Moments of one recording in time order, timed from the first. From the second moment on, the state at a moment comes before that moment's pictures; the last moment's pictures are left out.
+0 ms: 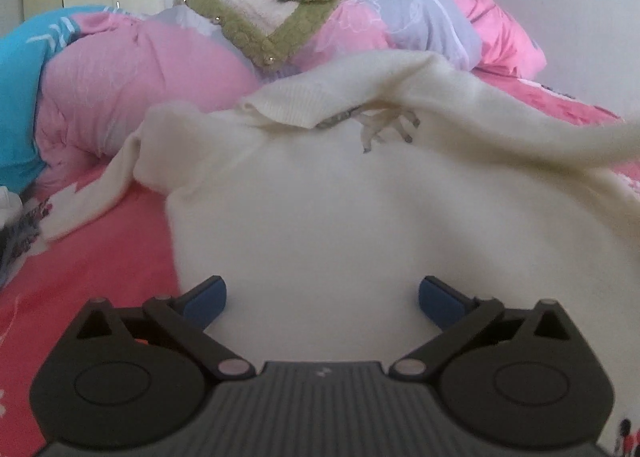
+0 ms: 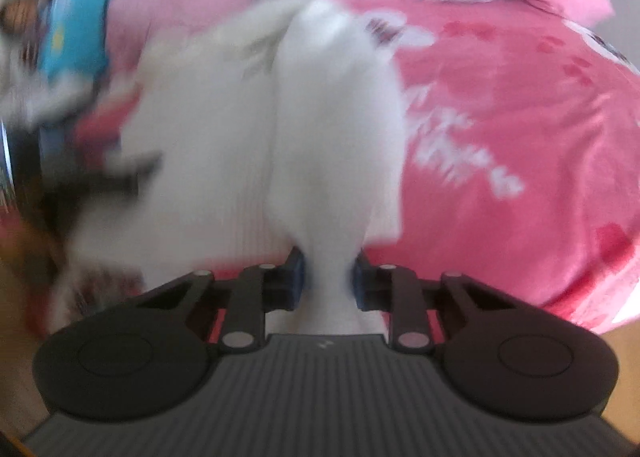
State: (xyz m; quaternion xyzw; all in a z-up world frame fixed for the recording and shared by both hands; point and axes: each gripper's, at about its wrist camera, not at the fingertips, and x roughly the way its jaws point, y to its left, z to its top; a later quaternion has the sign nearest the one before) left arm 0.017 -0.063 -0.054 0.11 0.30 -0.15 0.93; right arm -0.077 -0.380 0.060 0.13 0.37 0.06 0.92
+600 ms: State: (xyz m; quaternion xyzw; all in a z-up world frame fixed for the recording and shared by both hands) left arm 0.022 -0.062 -0.056 0.10 0.31 -0.17 0.93; right arm 0.241 -0.418 0.212 0.19 0.15 0.02 0.97
